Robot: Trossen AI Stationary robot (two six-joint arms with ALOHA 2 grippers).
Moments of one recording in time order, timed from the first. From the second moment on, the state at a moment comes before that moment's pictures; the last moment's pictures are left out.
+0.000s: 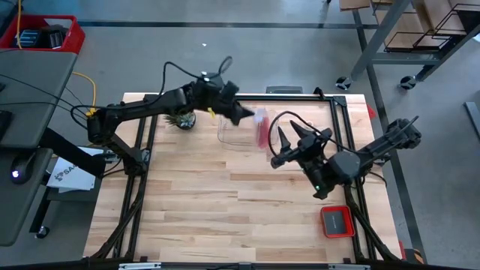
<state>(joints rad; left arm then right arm) 0.35 1.57 1.43 -0.26 0.28 -0.58 0.51 1.44 1.26 0.58 1.57 -0.45</state>
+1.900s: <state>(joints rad) 0.38 1.72 1.43 -0.70 0.02 0.44 0.50 1.43 1.26 0.61 1.57 -0.38</state>
